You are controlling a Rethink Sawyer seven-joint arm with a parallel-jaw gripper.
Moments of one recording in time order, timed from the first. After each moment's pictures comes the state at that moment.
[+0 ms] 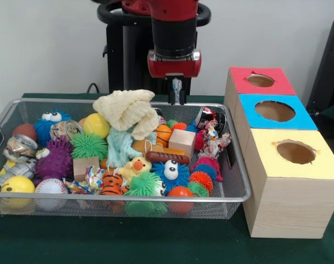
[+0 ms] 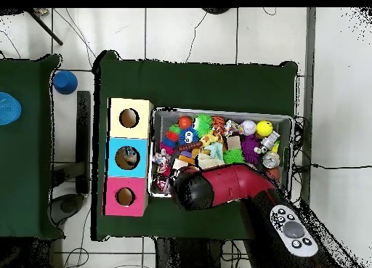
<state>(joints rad) -0.58 -0.80 0.44 1.97 -0.50 0.55 2.03</state>
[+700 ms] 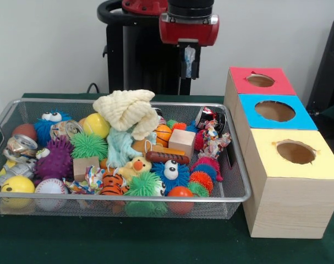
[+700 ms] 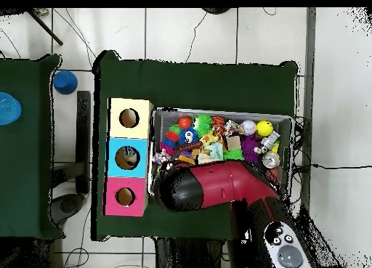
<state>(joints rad) -0.51 -0.96 0.42 1.96 -0.41 0.60 2.03</state>
